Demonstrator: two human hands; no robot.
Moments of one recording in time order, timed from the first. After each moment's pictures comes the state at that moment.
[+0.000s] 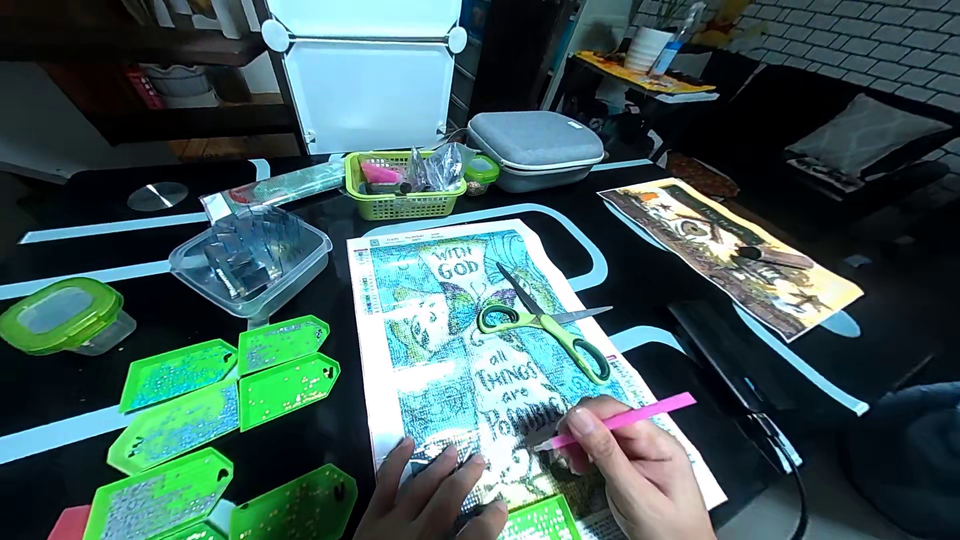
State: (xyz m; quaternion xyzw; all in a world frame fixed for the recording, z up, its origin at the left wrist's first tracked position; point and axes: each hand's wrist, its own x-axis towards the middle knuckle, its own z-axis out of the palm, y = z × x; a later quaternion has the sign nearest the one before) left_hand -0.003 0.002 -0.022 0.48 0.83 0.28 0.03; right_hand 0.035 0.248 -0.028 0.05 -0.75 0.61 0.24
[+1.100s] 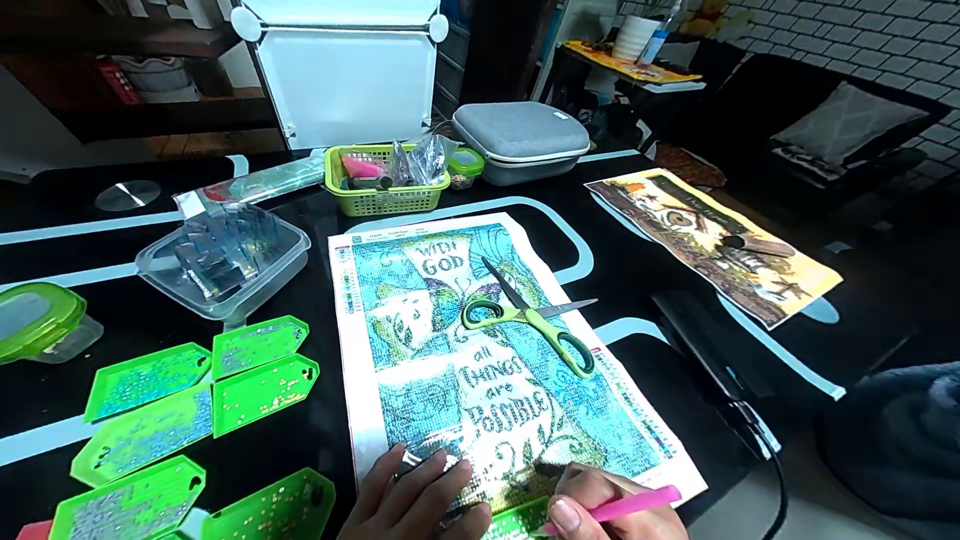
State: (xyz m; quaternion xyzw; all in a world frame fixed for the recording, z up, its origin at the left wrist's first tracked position) left_hand -0.005 0.000 -0.022 0.50 0.82 0.28 0.05; right_hand 0.078 0.247 -0.032 0.13 -0.82 0.52 0.18
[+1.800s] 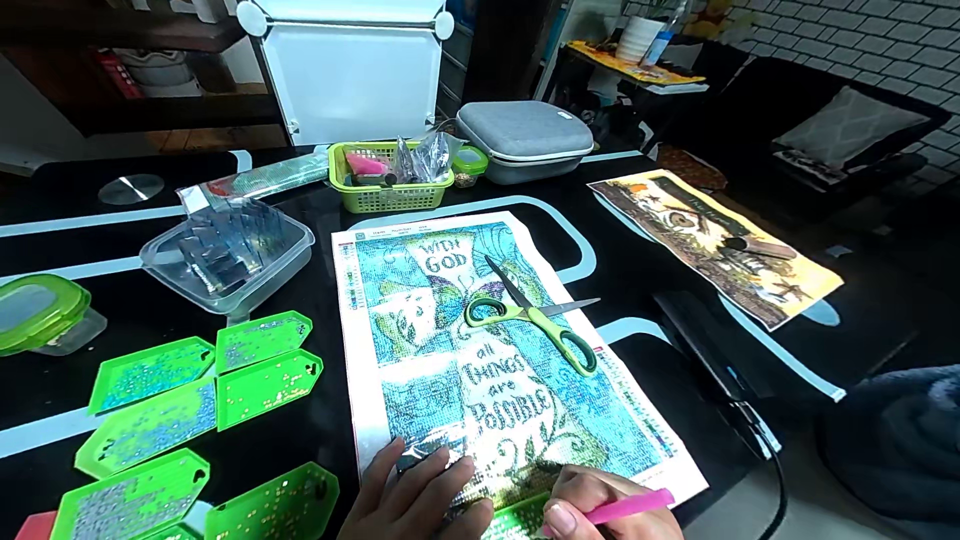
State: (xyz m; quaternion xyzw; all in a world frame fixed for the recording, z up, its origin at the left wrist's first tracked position) left_hand -0.004 0.001 -0.023 0.50 0.82 0.28 0.04; right_hand 0.076 0.246 -0.032 0.15 -0.82 0.52 0.17
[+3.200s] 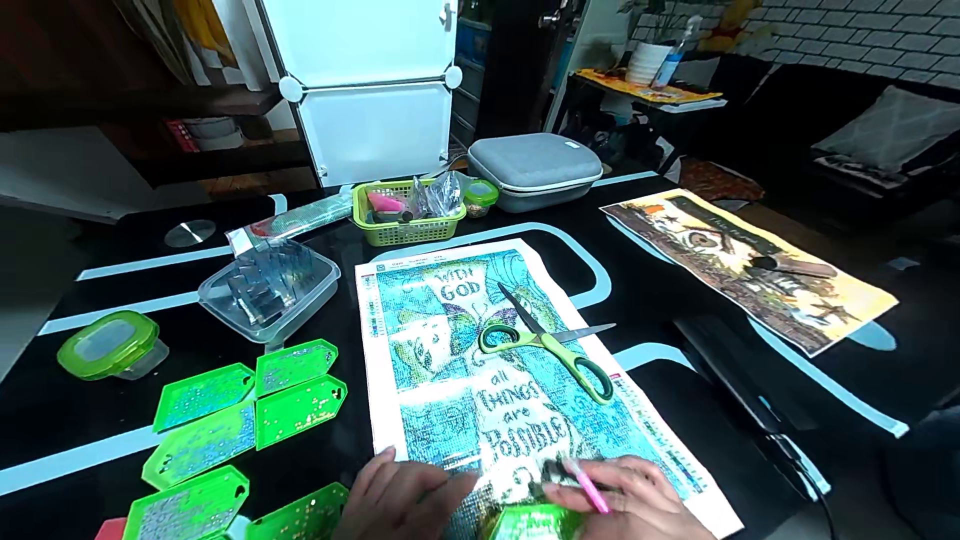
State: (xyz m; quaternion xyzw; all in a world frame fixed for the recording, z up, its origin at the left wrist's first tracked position) left_hand -0.019 -0.005 -0.010 0.41 0.83 0.38 0.01; right_hand 0.081 0.285 -0.021 0.20 -0.90 0.37 0.12
